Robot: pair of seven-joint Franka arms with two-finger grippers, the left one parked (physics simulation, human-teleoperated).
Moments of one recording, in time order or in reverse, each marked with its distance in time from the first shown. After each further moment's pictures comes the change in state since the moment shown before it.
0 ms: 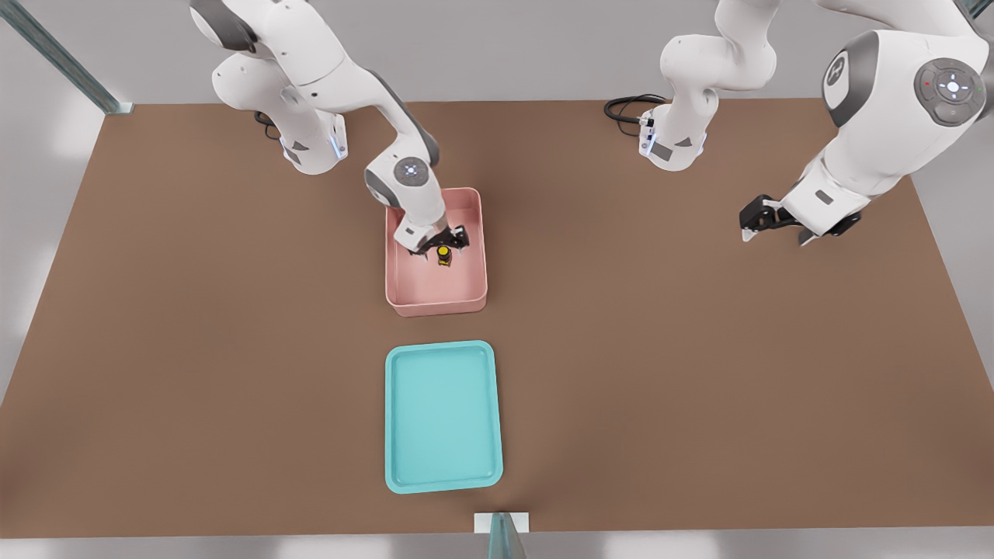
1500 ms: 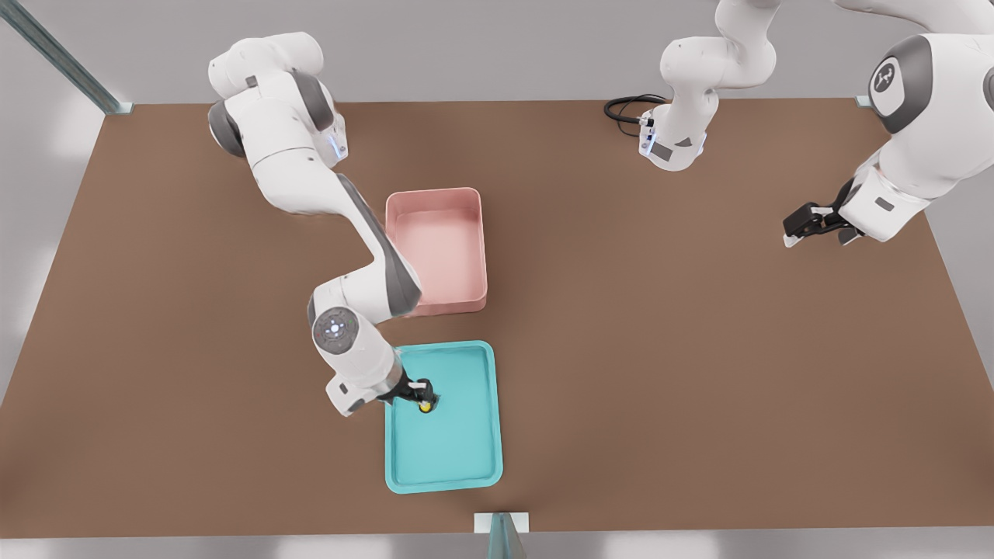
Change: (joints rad) arm -0.330 0.468 -0.087 1.361 0.179 -0.792 -0.337
